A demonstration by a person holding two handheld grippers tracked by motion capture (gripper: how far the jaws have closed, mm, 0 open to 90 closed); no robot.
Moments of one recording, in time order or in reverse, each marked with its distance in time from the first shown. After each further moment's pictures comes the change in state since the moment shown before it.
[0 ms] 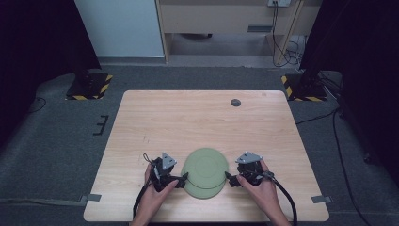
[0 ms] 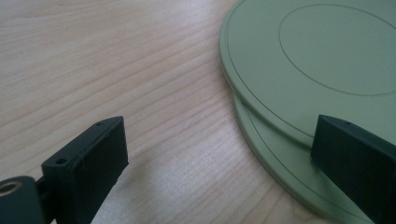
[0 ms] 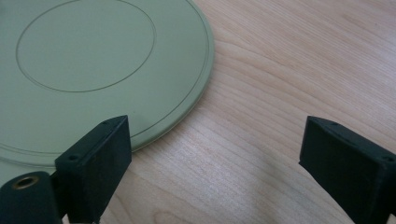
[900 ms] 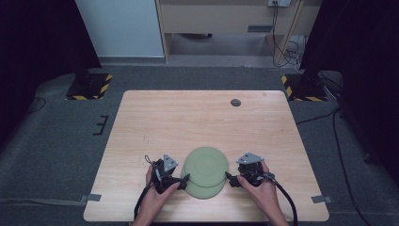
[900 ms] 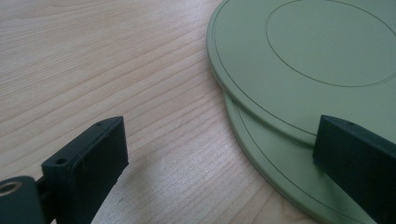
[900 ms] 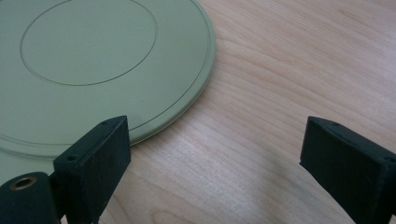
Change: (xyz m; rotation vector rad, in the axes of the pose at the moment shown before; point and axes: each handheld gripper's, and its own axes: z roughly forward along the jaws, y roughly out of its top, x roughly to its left) left arm -0.006 -0.001 0.001 -0.010 0.010 0.004; right arm -0.001 -0.005 0.002 -0.014 -0.004 0.023
